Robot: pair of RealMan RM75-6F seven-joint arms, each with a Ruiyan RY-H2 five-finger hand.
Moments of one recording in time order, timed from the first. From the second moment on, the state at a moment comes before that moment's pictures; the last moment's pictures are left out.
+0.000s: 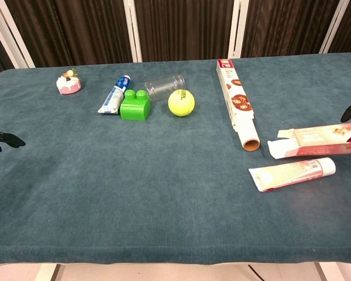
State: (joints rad) left arm -0.36 -1.28 0.05 -1.47 1.53 1.17 0.18; right arm 0.36 -1.61 -0.03 -0.71 -1.65 1.39 0.32
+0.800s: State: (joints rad) left arm -0.35 -1.27 0.05 -1.48 1.55 1.21 0.17; right arm 0.30 -1.54 -0.03 -0.87 -1.67 1.56 0.27
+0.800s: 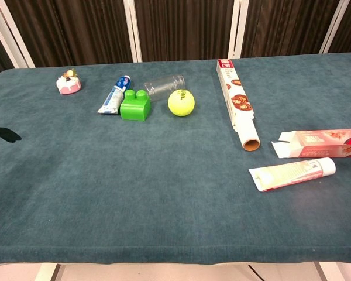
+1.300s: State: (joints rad) left arm -0.25 -1.24 0.05 -1.53 1.64 1.44 0.18; right arm 0.04 -1.39 -0.02 -1.43 -1.59 1.82 -0.05
